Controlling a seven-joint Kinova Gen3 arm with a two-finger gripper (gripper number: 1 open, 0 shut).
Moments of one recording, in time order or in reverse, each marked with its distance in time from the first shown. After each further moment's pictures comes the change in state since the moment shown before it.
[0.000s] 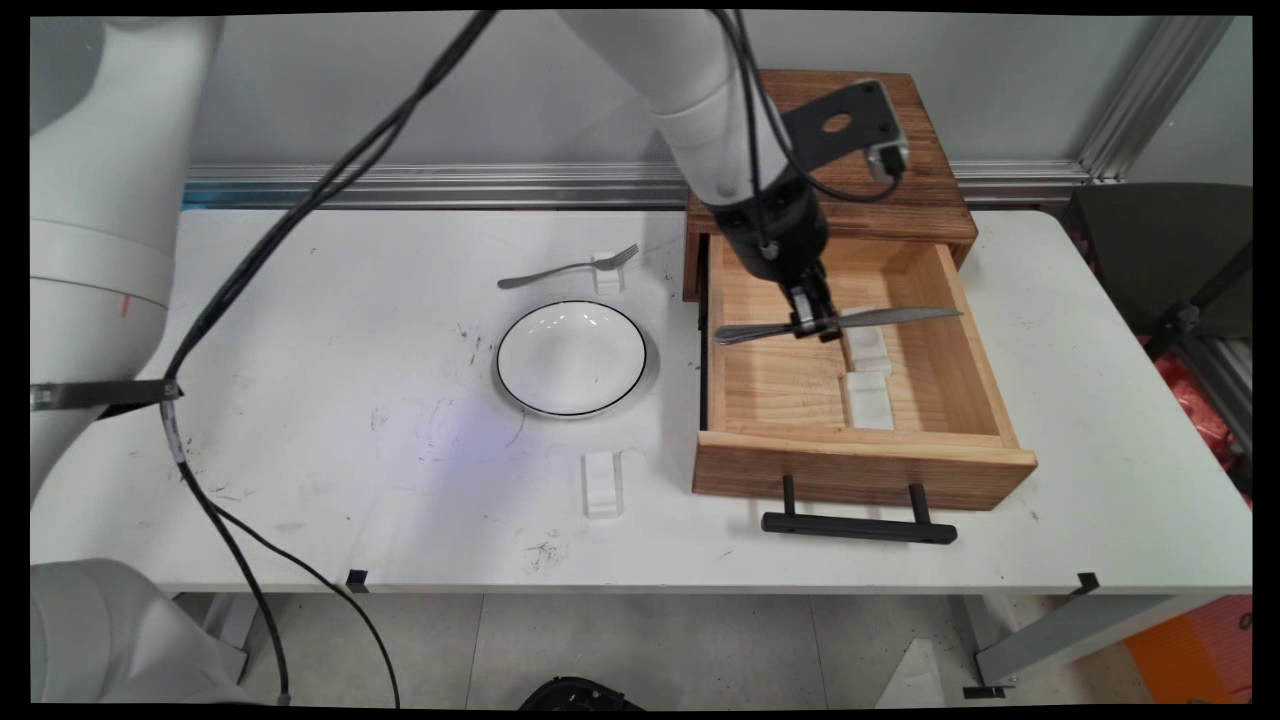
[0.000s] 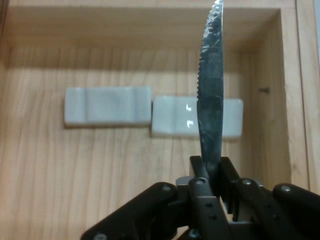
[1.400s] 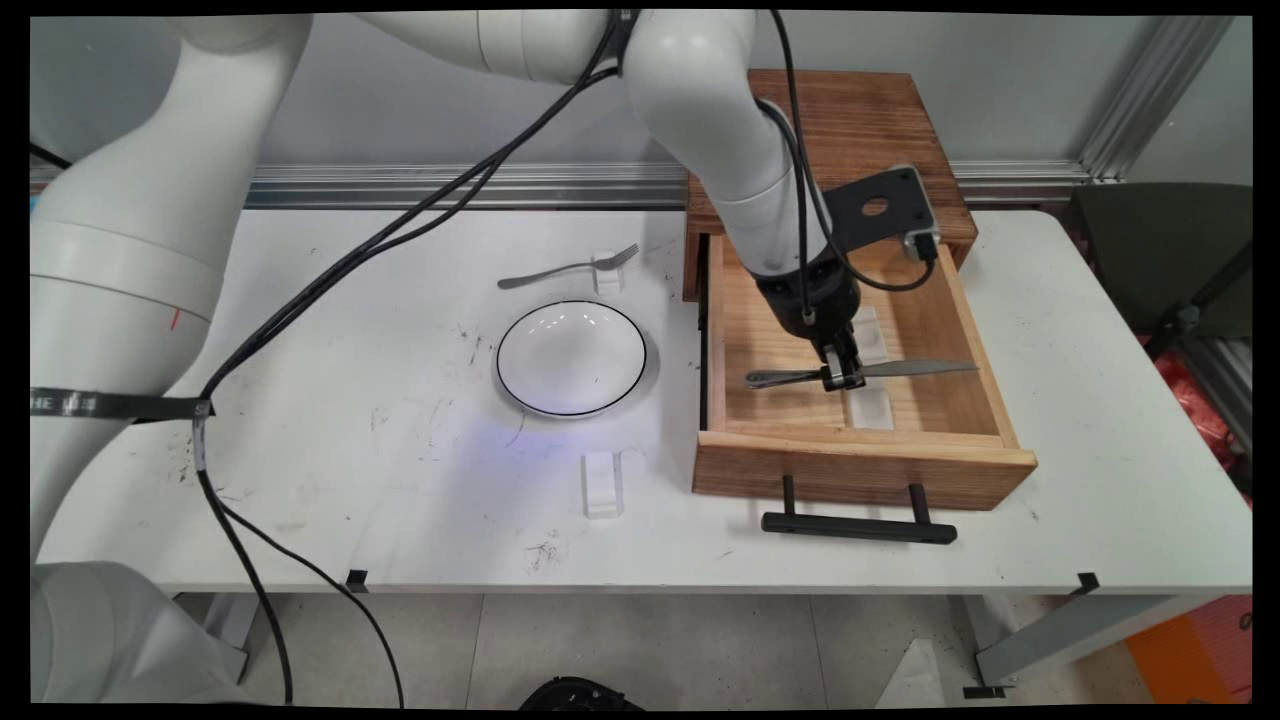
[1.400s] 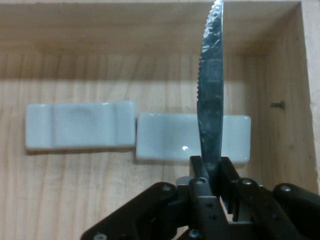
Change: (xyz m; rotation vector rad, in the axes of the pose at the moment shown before) arm 0.004 0.009 0.072 -0.016 -0.016 0.015
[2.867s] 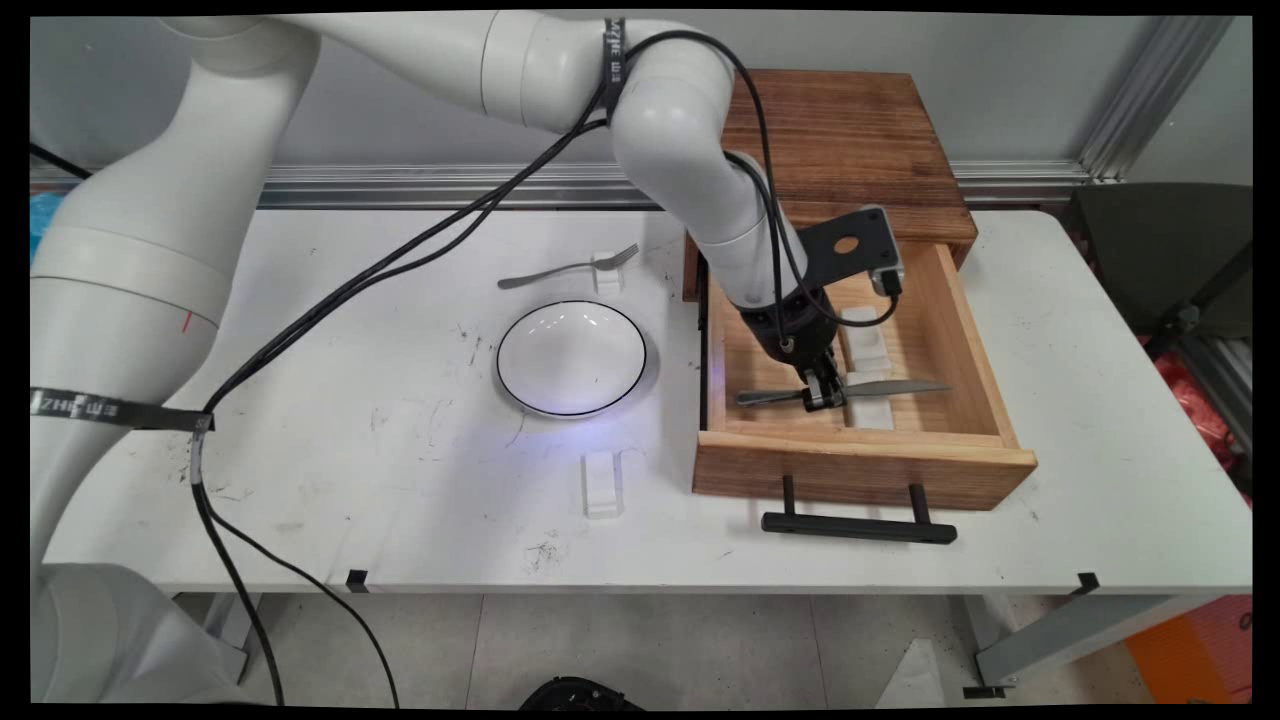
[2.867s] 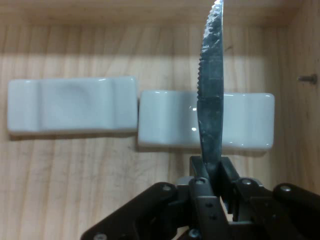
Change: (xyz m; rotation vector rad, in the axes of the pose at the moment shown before) arm -0.030 -0.007 0.037 -0.007 0.011 -0.011
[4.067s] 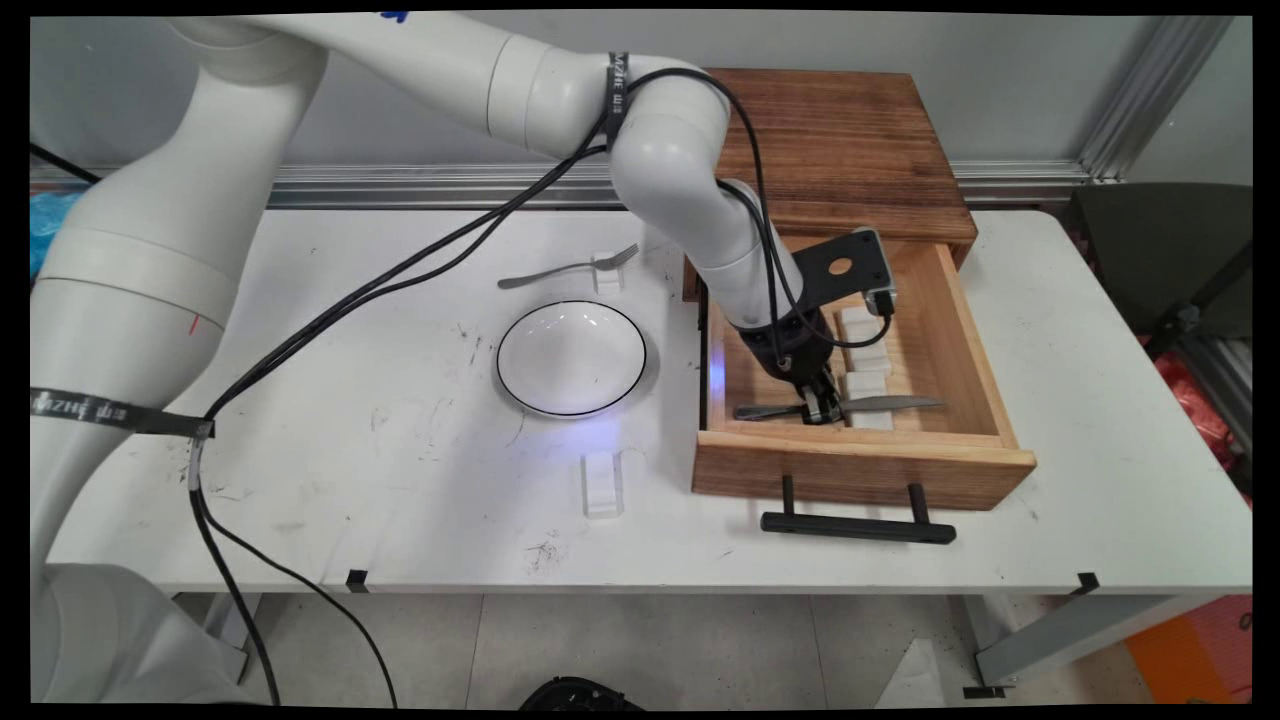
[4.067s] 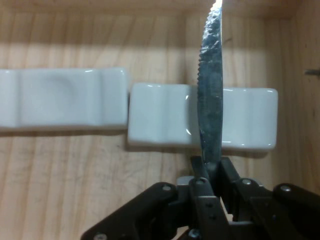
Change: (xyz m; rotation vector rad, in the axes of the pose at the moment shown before) arm -0.011 0.002 0.020 -0.010 0.010 -0.015
